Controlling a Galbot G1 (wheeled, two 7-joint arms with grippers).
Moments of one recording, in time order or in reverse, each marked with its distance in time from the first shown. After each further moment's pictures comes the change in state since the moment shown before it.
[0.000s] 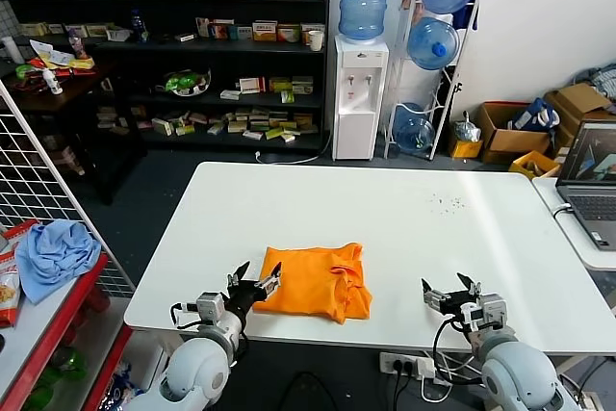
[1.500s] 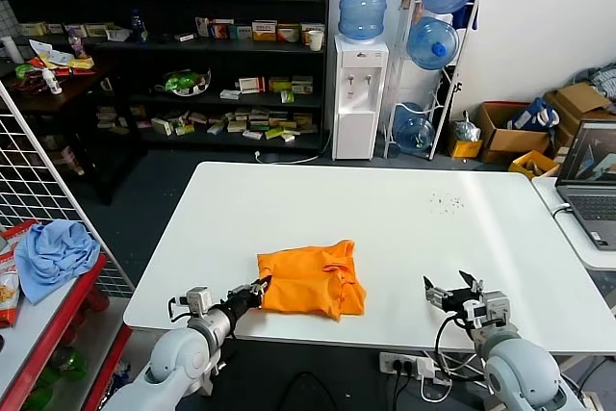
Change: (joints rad) left arm -0.029 0.015 -0.066 0.112 -0.167 0.114 0.221; right arm 0.015 -0.006 -0.001 0.004 0.018 -0.008 0.003
